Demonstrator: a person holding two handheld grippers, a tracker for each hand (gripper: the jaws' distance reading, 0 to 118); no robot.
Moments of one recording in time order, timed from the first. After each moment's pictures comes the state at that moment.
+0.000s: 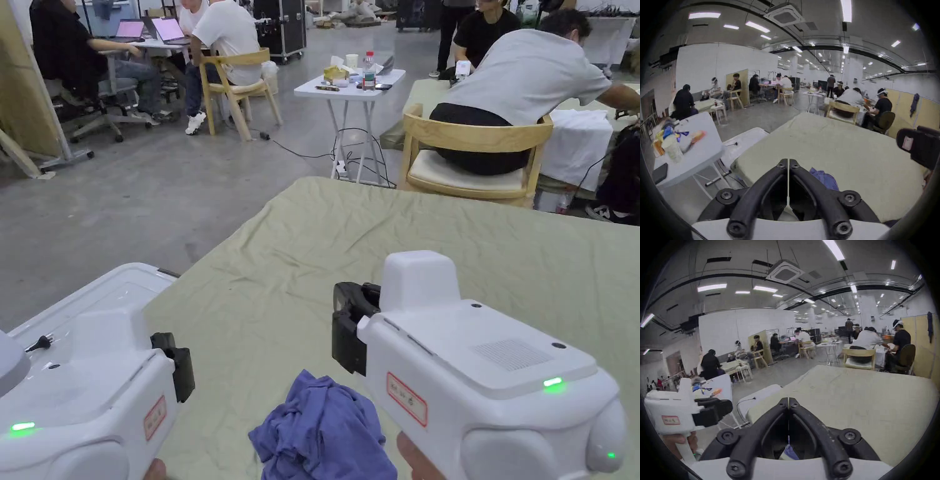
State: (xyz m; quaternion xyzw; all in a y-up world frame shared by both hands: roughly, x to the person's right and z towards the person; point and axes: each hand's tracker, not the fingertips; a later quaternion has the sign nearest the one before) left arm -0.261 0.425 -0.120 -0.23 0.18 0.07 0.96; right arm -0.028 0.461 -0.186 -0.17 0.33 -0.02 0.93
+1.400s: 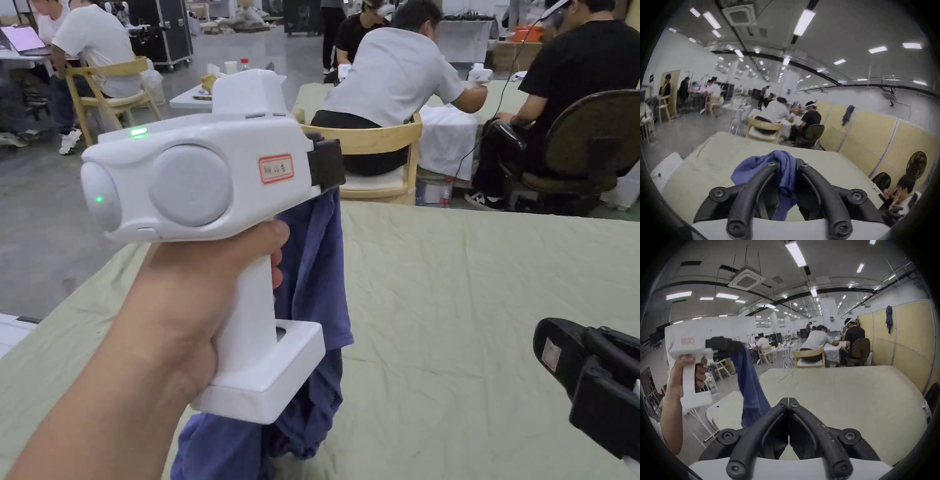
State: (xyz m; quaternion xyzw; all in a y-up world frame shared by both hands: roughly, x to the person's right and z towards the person) left arm -0.046 0.583 -0.302 -0.12 -0.17 0.09 0.97; right arm 0.234 0.497 -0.141 -0.15 0.13 -0.06 0.98
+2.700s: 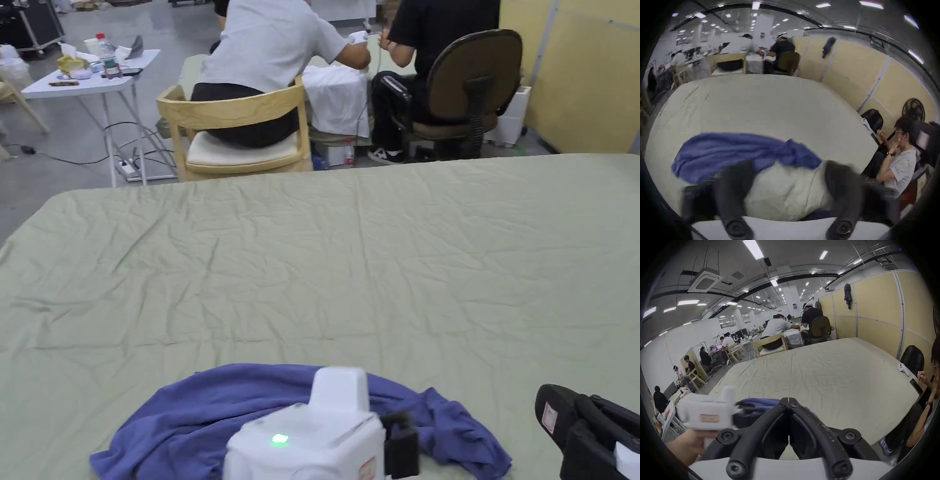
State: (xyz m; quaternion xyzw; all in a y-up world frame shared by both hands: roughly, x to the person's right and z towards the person) left arm 0.103 0.327 -0.246 -0.39 -0.26 0.03 0.88; right arm 0.339 0.397 -0.114 -0.24 -0.01 -0.14 0.96
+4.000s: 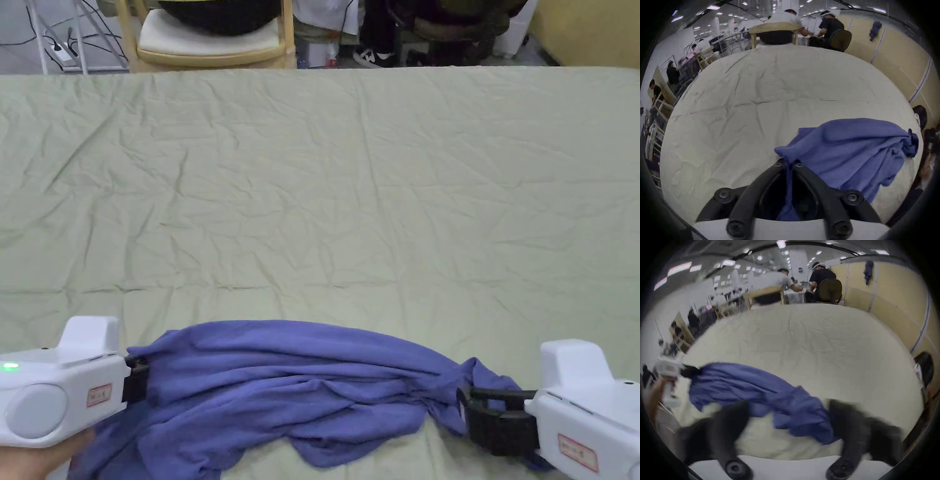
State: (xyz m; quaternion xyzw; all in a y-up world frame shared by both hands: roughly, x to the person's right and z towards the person) left arm -0.113 0.190 -0.468 -0.47 -0.13 -0.06 0.87; right arm 0.336 0.222 -0.315 -0.46 -0.05 0.00 0.89
